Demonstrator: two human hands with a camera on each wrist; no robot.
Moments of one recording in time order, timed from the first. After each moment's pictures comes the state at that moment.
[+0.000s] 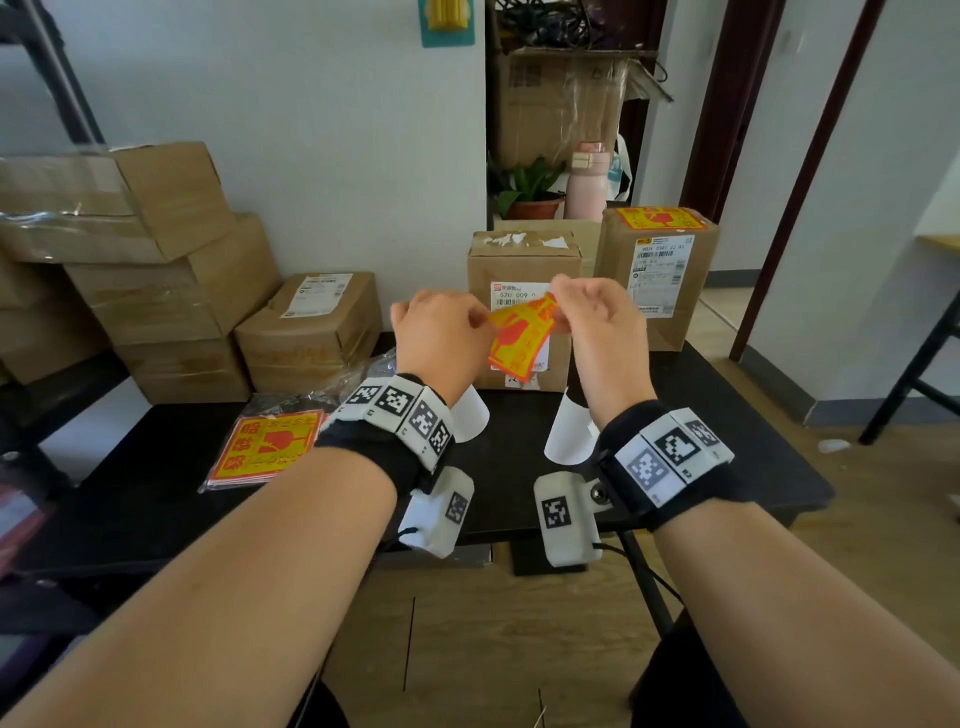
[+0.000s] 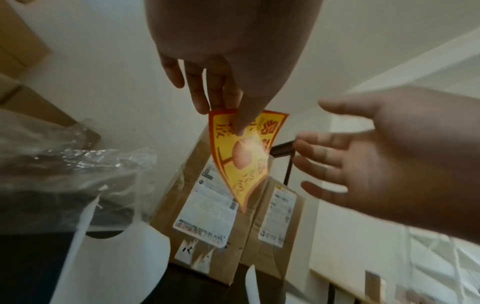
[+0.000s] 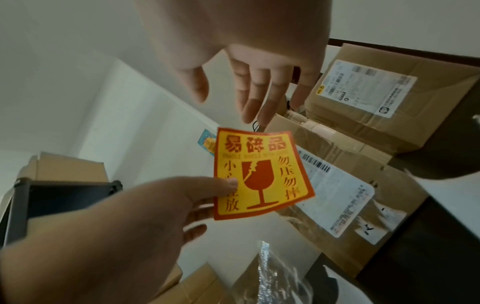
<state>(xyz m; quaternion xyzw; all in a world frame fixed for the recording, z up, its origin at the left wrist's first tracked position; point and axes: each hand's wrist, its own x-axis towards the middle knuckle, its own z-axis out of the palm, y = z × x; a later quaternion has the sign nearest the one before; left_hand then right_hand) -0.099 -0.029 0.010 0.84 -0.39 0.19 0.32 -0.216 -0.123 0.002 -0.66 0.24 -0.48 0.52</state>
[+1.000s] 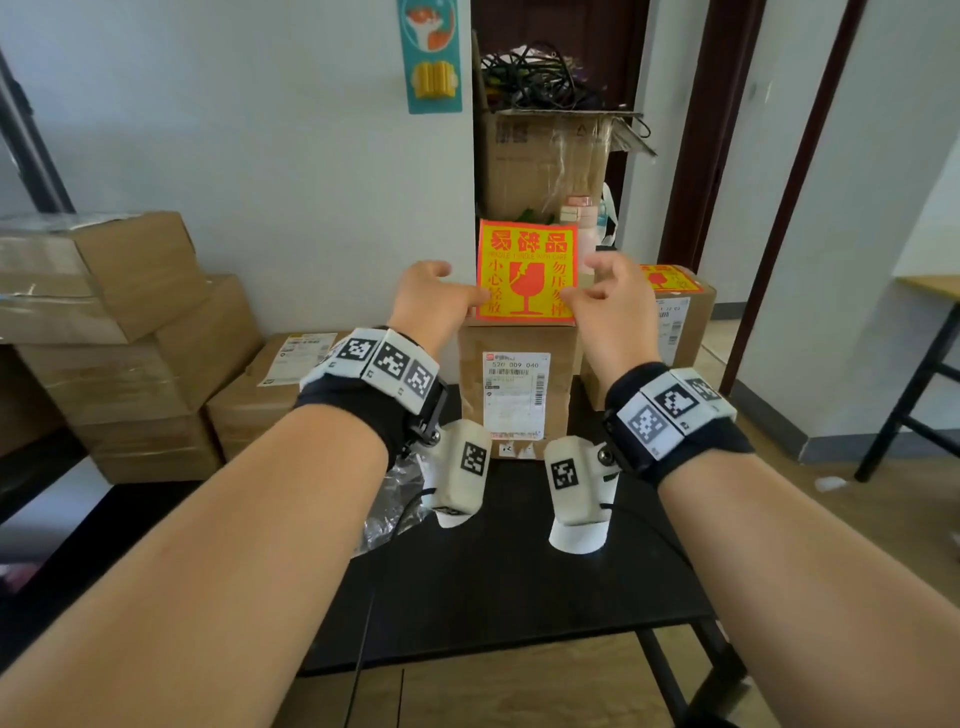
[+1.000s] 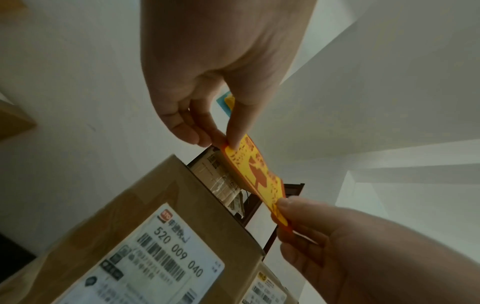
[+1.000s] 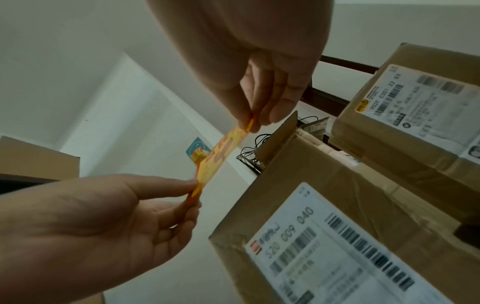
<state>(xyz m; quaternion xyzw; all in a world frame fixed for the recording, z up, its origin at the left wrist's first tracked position) -0.044 -0.083 0.090 0.72 -0.30 -0.09 0.62 -0.168 -0.196 0.064 -0.72 0.29 -0.50 0.39</state>
